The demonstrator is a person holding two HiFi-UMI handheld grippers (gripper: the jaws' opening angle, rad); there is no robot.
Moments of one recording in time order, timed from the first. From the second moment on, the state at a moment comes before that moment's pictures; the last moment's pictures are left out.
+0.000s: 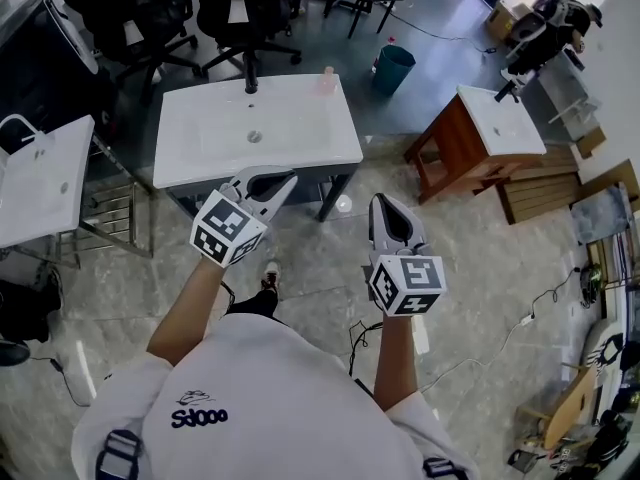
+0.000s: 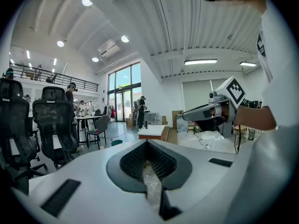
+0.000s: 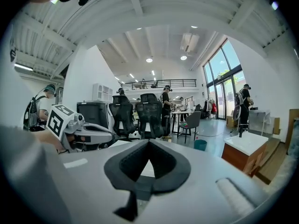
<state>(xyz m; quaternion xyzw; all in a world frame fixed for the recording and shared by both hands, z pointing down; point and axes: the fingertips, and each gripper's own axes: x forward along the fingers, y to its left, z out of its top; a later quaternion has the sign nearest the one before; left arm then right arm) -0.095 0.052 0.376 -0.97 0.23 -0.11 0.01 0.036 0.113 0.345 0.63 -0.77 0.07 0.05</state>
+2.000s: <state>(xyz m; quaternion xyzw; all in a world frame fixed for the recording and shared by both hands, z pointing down) 0.028 -0.254 0.419 -0.95 0.26 -0.15 -0.05 0.153 -0.205 0.393 0.59 -0.80 0.09 0.12</state>
